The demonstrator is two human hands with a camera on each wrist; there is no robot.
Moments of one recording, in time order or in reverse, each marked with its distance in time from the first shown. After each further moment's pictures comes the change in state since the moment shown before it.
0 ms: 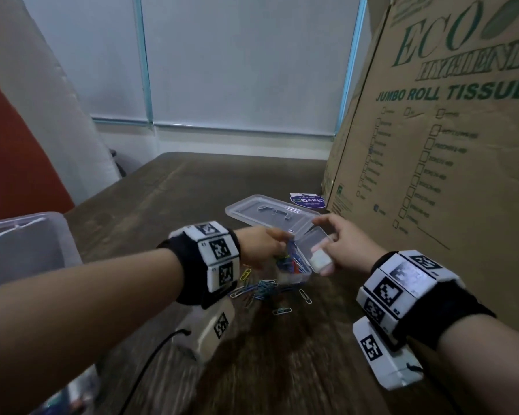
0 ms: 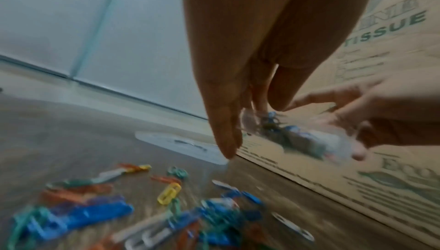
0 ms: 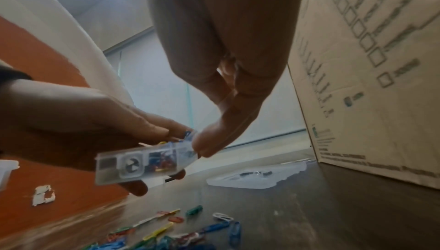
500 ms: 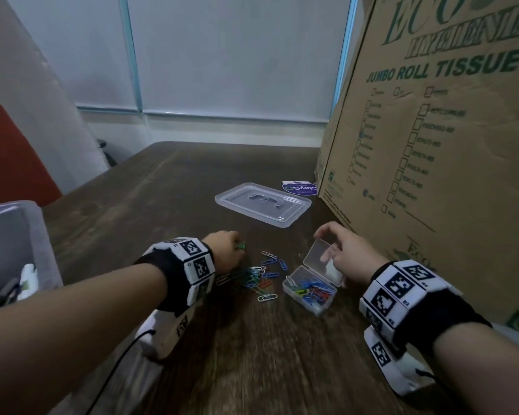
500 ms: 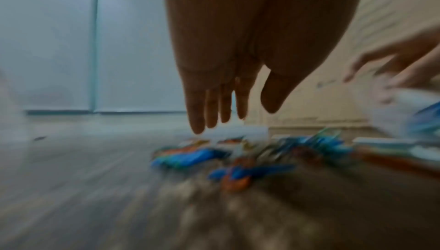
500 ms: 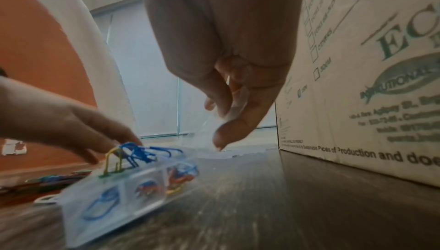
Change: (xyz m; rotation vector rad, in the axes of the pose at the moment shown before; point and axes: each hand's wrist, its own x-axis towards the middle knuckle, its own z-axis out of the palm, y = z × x) left_hand 0.020 -0.049 0.011 0.462 0.211 -0.136; right_hand -0.007 0.046 -0.010 -0.275 -0.001 0.006
